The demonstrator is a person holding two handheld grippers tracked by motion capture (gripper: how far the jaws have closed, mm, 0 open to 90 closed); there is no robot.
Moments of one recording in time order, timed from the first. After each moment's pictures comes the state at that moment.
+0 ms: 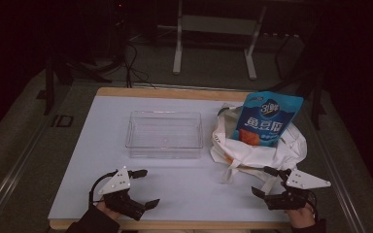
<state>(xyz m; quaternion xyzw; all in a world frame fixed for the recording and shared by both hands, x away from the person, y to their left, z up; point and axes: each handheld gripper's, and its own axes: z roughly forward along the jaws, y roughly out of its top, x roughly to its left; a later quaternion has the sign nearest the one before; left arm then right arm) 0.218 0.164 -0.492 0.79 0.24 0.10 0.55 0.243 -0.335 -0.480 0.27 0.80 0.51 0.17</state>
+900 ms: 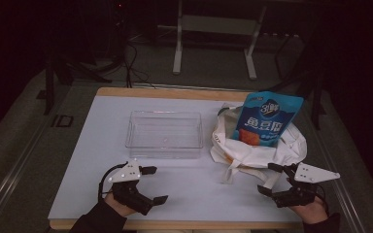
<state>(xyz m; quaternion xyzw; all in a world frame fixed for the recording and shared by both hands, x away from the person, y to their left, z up) 0.234 0.142 -0.471 0.81 0.23 0.05 0.54 0.249 -0.346 -0.455 0.25 0.81 0.52 0.14</state>
